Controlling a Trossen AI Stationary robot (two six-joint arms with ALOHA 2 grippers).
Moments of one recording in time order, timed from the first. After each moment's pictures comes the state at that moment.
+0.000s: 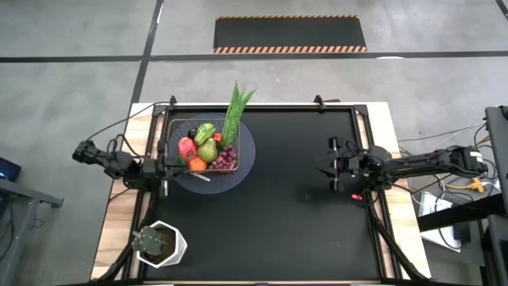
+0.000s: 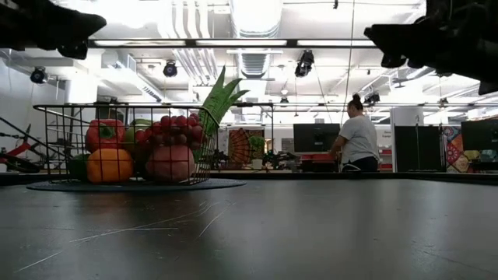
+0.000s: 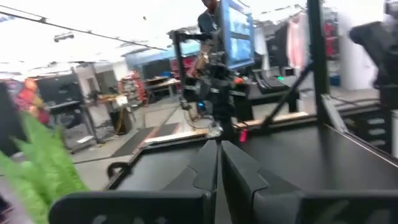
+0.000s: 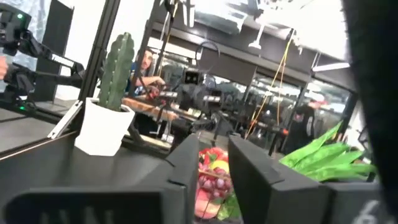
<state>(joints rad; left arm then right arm) -0.41 0.03 0.18 -0.03 -0.47 0.27 -0.13 0.80 0.01 1.05 -0.23 -0.29</state>
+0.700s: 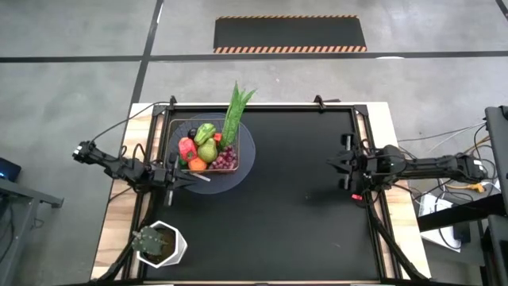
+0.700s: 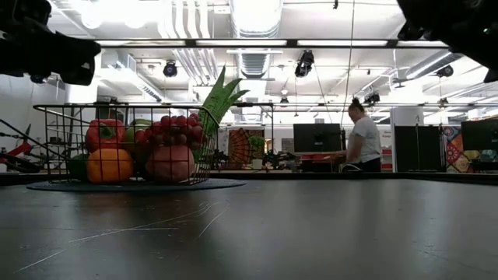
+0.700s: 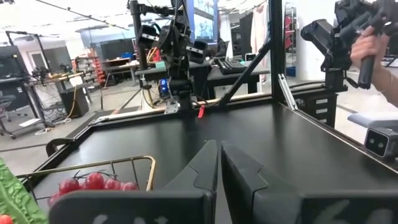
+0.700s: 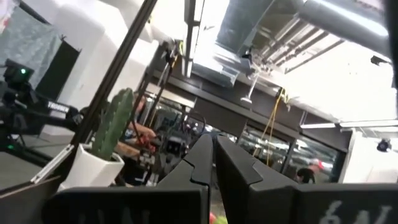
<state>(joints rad) -0.41 0.03 0.03 0.01 -0.33 0.14 -0.13 0.45 0.01 1.02 -0.28 -0.35</state>
